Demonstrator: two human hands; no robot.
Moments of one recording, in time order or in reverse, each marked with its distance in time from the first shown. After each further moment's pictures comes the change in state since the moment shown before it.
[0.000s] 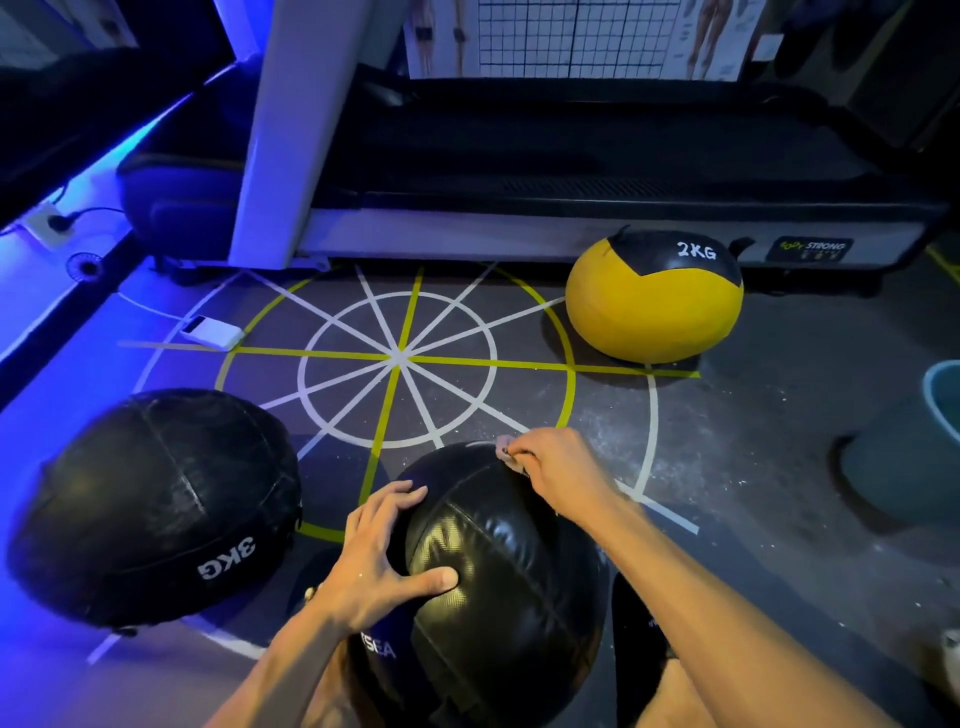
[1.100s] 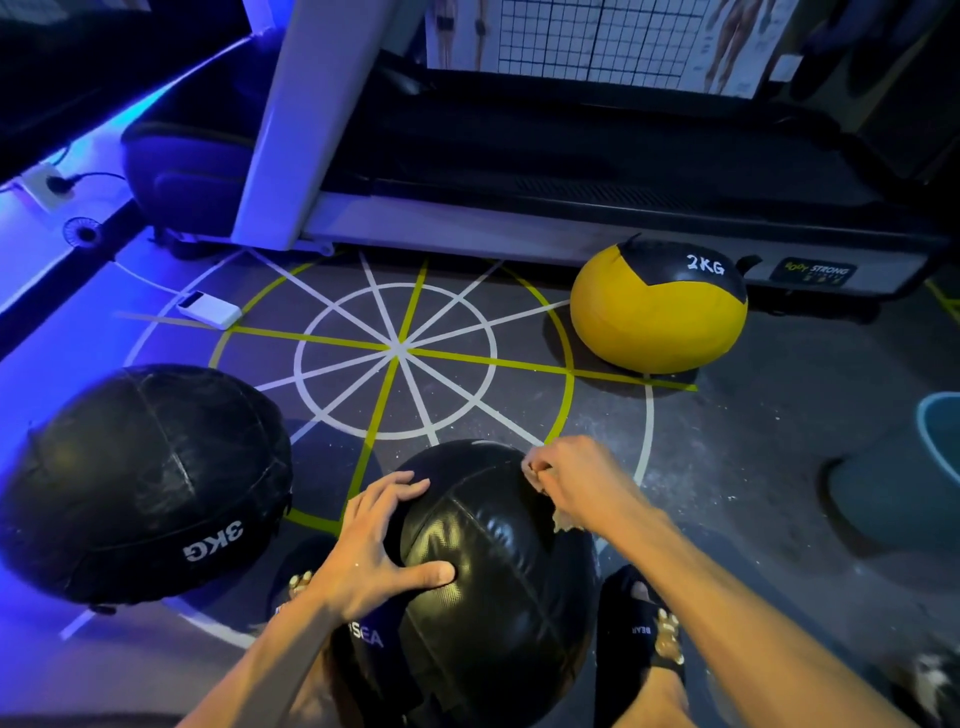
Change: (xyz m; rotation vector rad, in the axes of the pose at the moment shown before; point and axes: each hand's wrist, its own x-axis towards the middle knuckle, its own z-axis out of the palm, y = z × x) left_hand 0.006 -0.007 0.004 -0.030 0.011 0.024; right_hand -0.009 -0.003 -0.021 -0.297 -0.174 0.000
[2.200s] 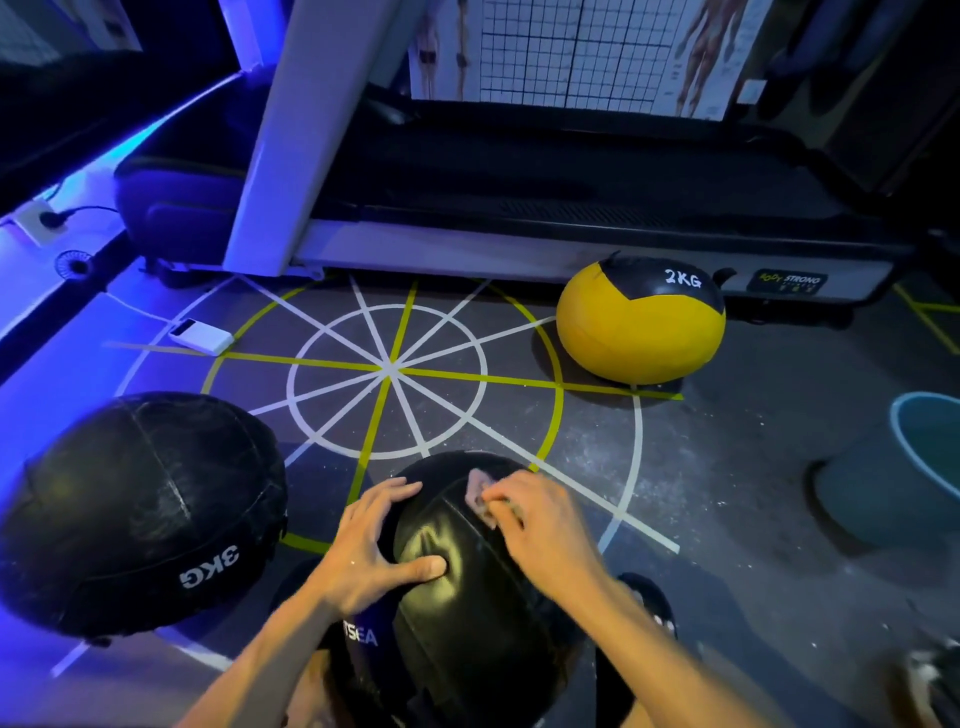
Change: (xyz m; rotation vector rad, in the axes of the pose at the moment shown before) left_hand 0.014 0.003 -0.011 0.001 -0.040 -0.028; right_hand -0.038 -0.040 0.037 0.432 0.371 -0.053
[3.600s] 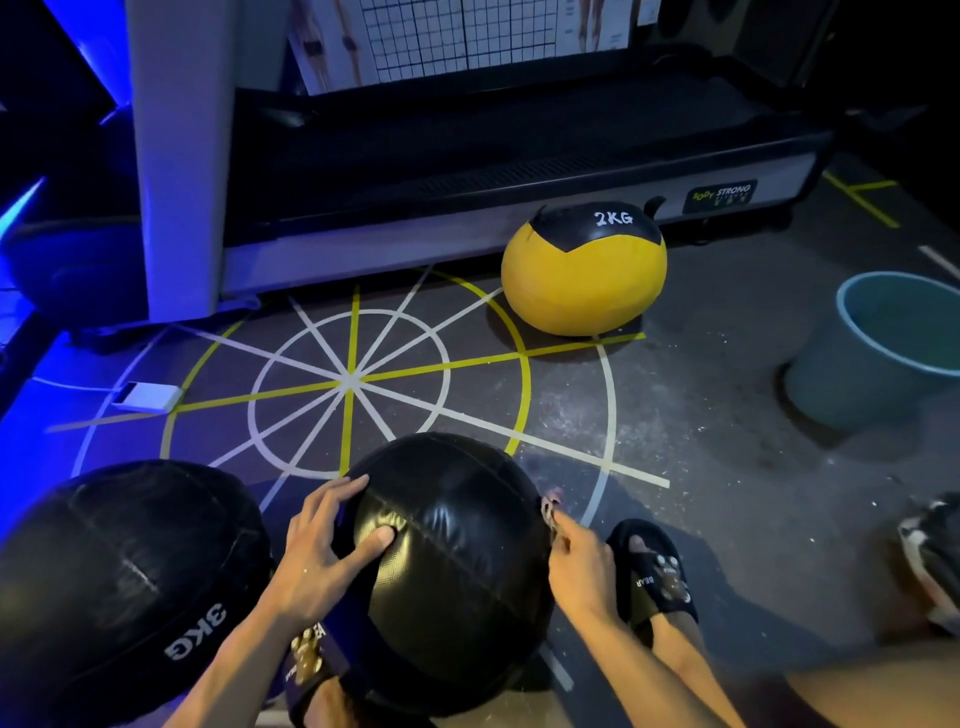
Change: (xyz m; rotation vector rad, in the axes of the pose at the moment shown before) left_hand 0.016 0.004 -0.029 0.140 -0.009 -0.052; right_hand -0.061 0.074 0.071 0.413 0.325 0.731
